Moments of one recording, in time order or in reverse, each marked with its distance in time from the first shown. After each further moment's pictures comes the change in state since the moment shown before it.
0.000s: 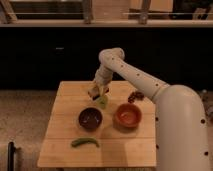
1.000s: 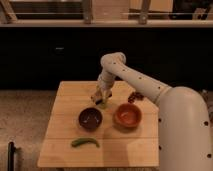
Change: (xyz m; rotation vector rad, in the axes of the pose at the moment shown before) arm 0.009 0.029 0.017 -0.048 0.003 0.033
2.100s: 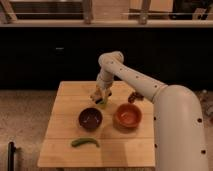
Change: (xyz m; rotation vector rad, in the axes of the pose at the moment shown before) arm 0.003 -0.007 -0.001 -0.019 0.035 -0.005
